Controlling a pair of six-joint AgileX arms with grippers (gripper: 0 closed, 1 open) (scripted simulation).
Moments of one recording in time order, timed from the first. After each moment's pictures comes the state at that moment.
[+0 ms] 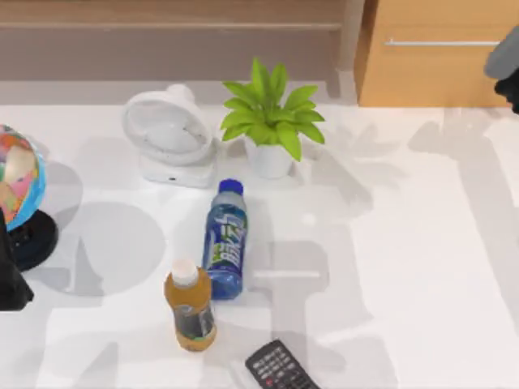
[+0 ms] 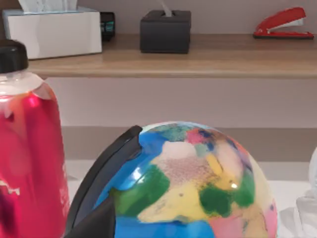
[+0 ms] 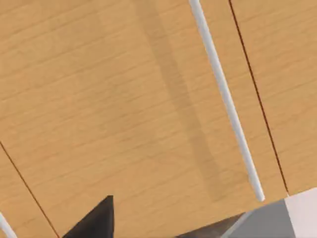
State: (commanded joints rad) left arm 0.00 0.00 0.00 0.00 0.00 0.00; right arm 0.12 1.61 0.71 0.95 0.13 -1.19
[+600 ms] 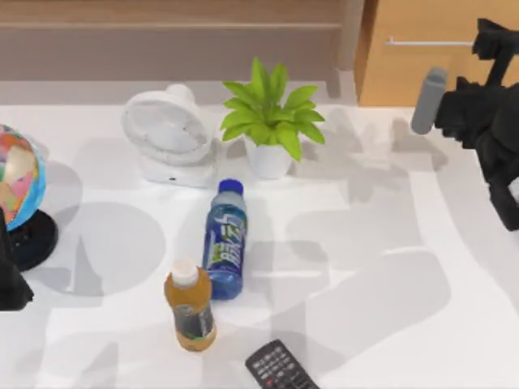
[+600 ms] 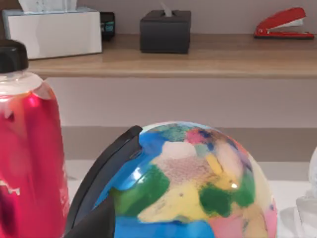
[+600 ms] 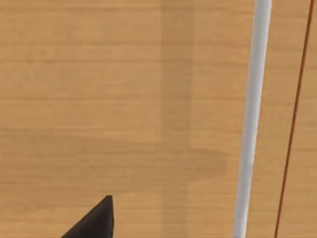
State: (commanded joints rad) left arm 0.00 0.00 0.00 0.00 0.00 0.00; right arm 0.18 2.22 0.94 1.28 0.21 -1.55
